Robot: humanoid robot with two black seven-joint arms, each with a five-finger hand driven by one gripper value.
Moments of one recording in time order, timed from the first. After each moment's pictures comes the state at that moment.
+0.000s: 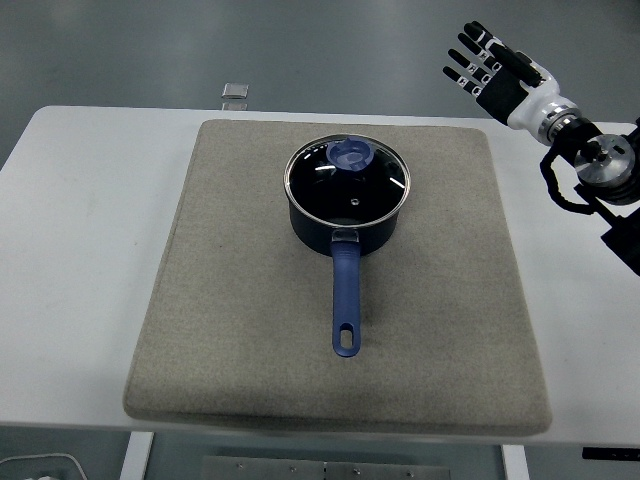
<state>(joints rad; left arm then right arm) 0.07 0.00 -0.14 -0.10 0.08 -0.09 0.09 1.08 -0.25 0.50 0.60 0.39 0.18 0.01</state>
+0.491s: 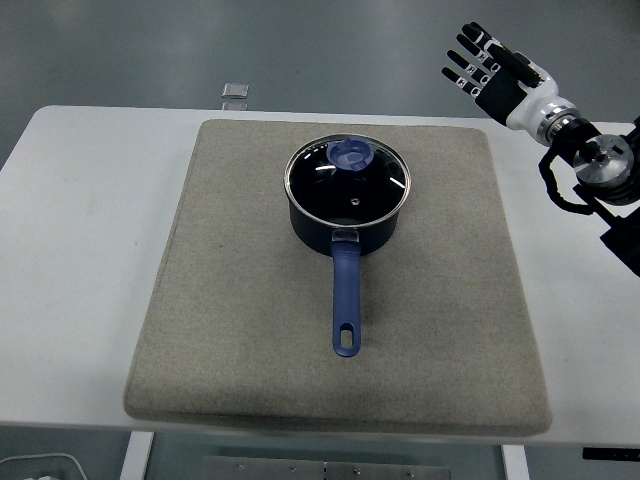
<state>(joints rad) 0.05 0.00 -0.14 -0.10 0.08 -0.09 0.09 1.08 -0.25 0.49 0.60 0.39 0.18 0.01</state>
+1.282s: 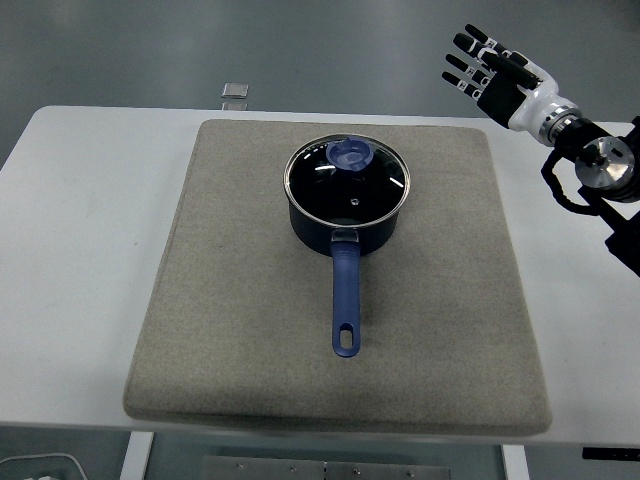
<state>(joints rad) 0.04 0.00 -0.14 -0.10 0.08 -0.09 0.09 1.08 -0.26 0.49 0.60 0.27 0.24 0.02</state>
